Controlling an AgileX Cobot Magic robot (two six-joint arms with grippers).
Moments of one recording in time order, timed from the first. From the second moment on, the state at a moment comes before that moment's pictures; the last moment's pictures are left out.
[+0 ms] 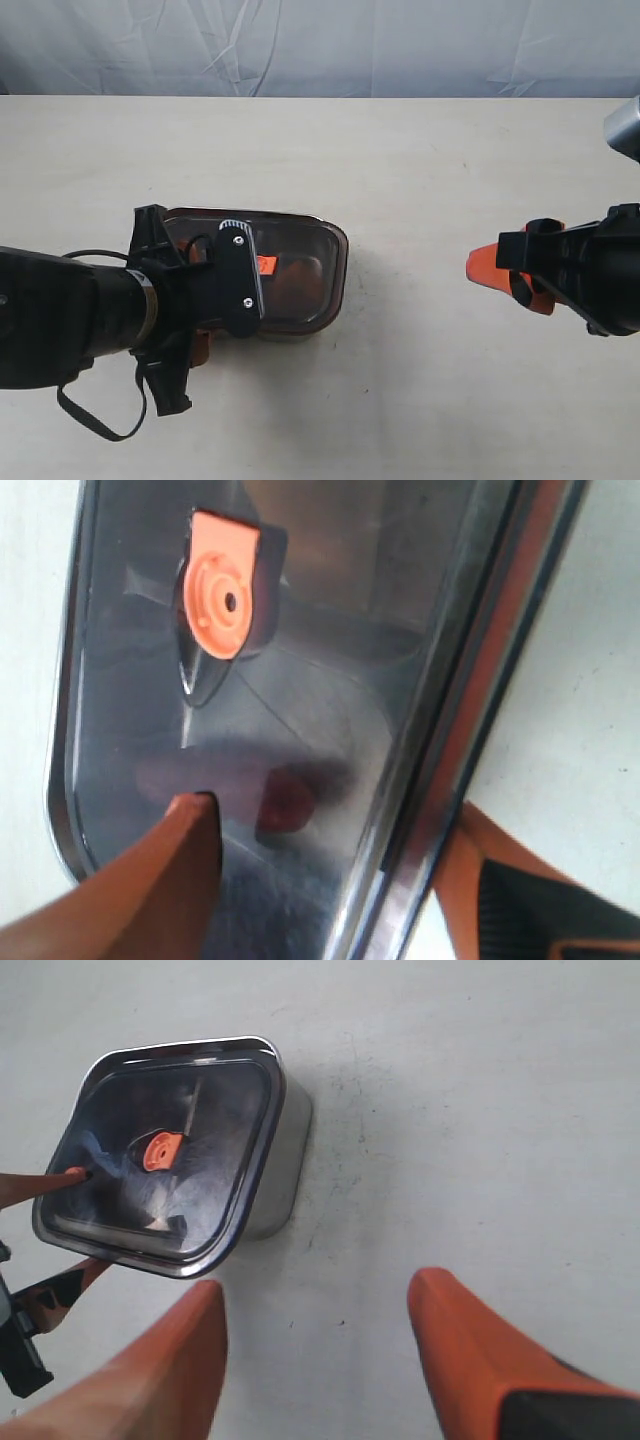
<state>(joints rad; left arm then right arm) -0.90 1.50 -0.61 1.01 0.40 -0.35 0.56 0.89 -0.51 0.48 0.50 0.08</state>
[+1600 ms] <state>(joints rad) -0.90 1.43 -0.61 0.80 0.48 -0.22 0.56 0.89 -0.51 0.48 0.49 0.08</state>
